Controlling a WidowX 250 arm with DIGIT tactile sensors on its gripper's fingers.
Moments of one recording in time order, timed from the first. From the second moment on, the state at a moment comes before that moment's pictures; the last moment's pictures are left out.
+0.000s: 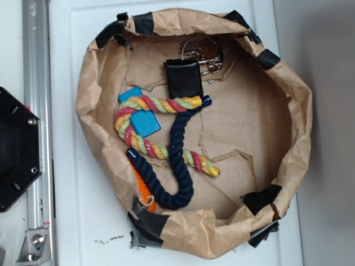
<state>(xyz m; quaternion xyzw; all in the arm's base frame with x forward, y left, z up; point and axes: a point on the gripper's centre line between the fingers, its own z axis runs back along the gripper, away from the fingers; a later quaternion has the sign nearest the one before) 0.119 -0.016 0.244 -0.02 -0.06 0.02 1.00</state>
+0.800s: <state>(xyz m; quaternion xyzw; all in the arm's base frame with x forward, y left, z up) 0.215 -0.011 0.179 -0.02 -0.08 -0.06 0.99</state>
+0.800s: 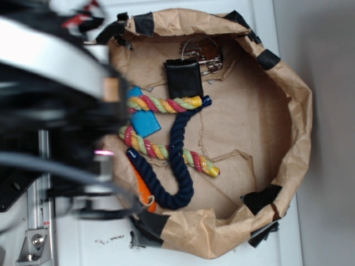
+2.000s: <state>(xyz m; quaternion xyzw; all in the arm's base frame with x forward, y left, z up) 0.269 -0.049 0.041 -0.03 -0.05 -0.05 1.00</state>
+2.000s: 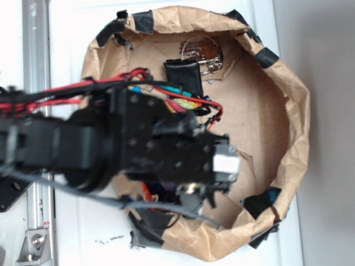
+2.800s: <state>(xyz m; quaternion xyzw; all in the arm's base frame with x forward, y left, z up) 0.264 -0.060 0.006 -0.03 -0.01 -0.04 1.00</state>
